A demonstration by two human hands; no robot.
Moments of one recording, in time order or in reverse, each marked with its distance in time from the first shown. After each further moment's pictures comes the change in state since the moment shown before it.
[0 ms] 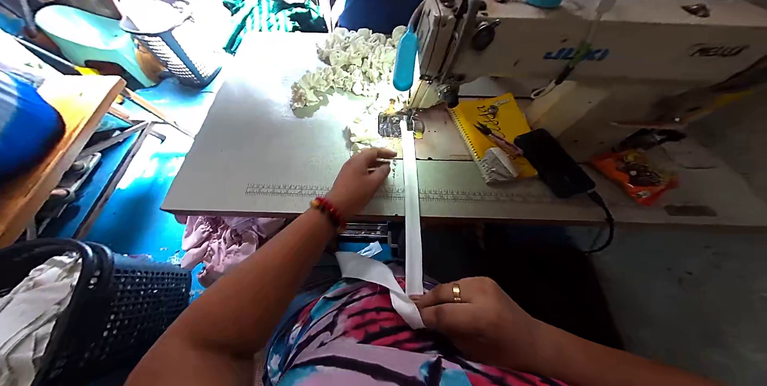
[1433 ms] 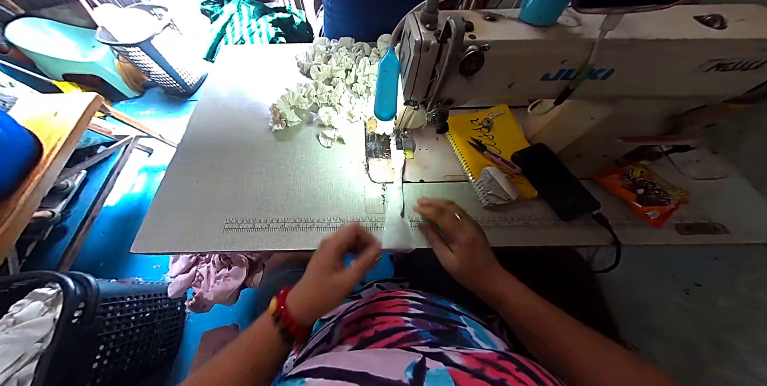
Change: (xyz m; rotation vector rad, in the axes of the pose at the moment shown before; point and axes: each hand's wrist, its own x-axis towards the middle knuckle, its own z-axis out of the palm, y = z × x) left_hand -0.061 -0.018 0.011 -0.200 -0.025 0.068; right_hand 0.026 0.116 -0.004 -0.277 0.180 0.458
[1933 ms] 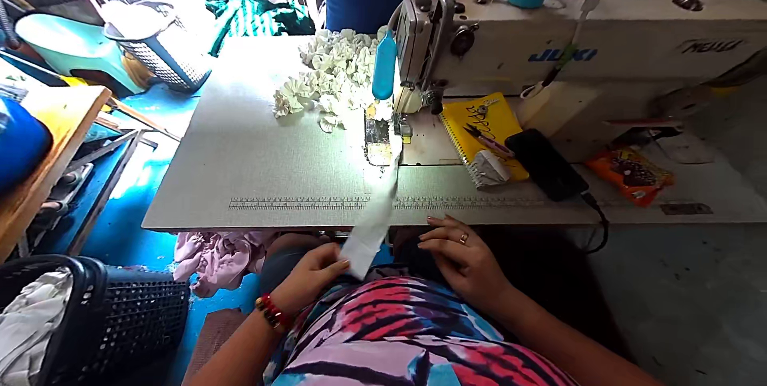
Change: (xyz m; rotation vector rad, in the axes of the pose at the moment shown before) left_hand -0.068 -0.047 -0.004 -0.317 -0.046 -0.367; right_hand -0.060 -0.012 -0.011 0.119 0.029 -0.133
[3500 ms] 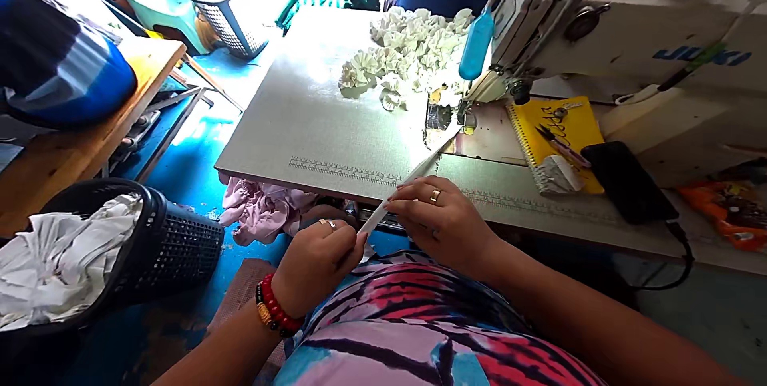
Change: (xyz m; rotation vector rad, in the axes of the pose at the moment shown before) left_hand -0.061 0.058 -0.012 0.983 0.464 0.743; right_hand 0.106 -0.073 0.044 0.060 -0.169 -0.328
